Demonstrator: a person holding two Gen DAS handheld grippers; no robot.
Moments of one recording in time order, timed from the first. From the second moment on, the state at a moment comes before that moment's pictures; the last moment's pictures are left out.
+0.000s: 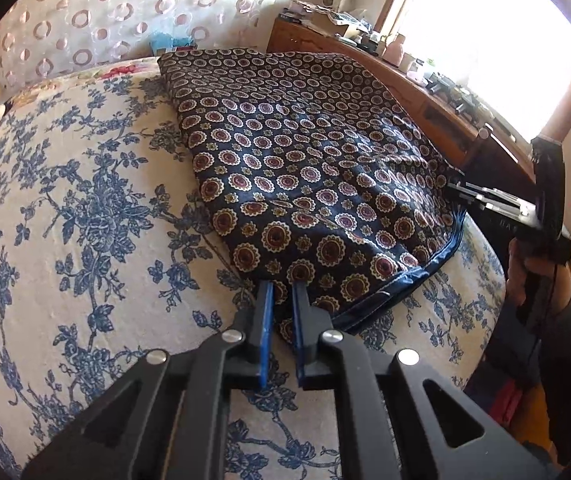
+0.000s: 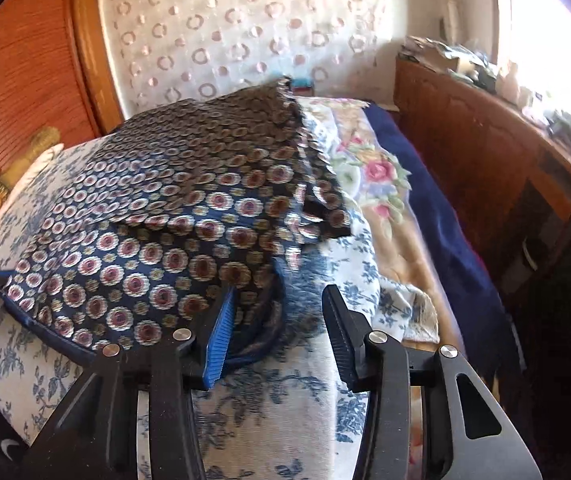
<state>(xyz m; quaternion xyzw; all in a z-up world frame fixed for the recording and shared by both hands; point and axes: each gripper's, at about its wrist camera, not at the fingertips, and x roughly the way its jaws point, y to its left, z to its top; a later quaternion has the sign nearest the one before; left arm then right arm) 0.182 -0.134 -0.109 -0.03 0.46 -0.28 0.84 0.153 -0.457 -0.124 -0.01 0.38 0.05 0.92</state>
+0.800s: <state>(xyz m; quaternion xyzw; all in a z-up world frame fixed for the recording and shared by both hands) 0.167 -0.098 -0.060 -0.04 0.39 -0.30 0.87 0.133 -0.439 -0.099 0.03 0.35 0.12 0.93</state>
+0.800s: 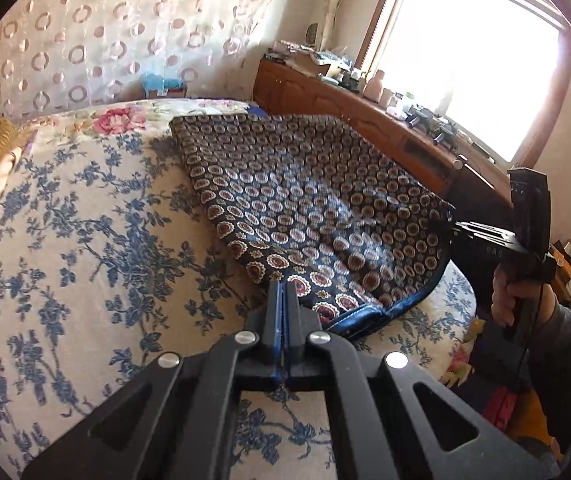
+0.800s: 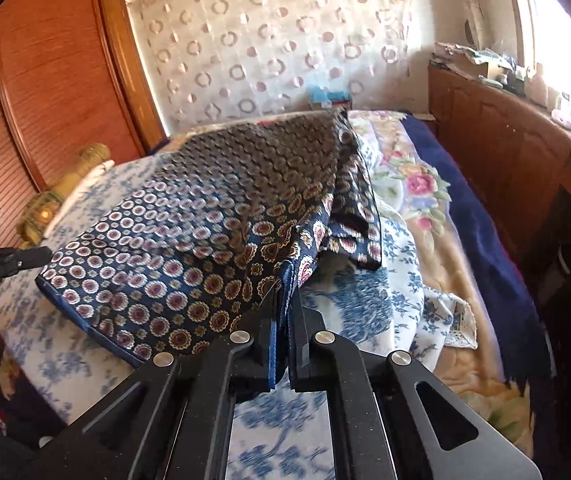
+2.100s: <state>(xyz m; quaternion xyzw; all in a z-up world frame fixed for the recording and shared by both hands) 0.332 -0.123 -0.008 0.01 0.32 -0.24 0.92 0.277 -0.442 -0.038 0.04 0.30 0.10 0.95</state>
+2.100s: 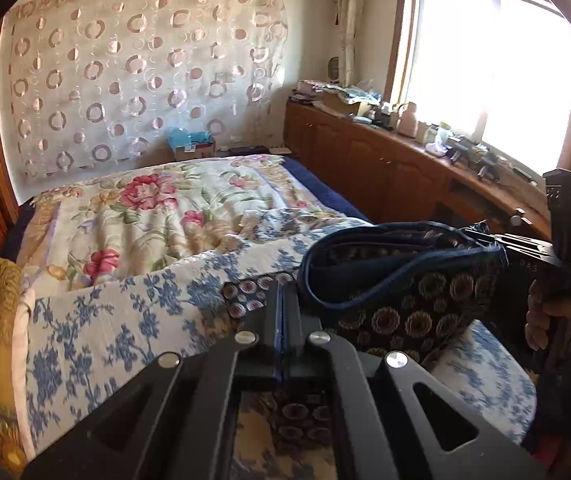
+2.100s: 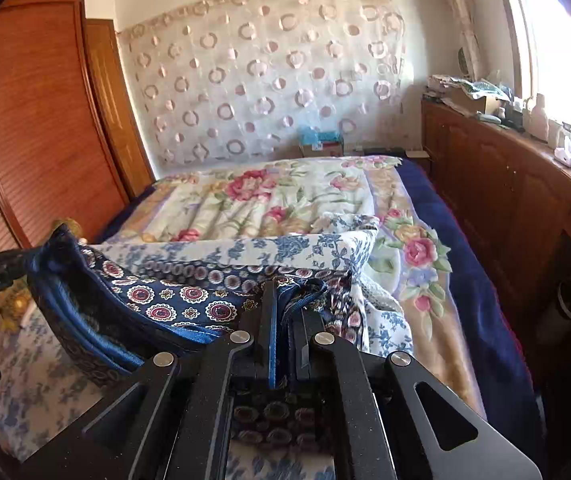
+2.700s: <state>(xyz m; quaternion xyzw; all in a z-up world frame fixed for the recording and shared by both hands) 0.332 -0.128 -0.038 0.05 0.34 -0.25 0.91 0.323 -0.445 -0.055 0.03 0.31 0.07 0.95</state>
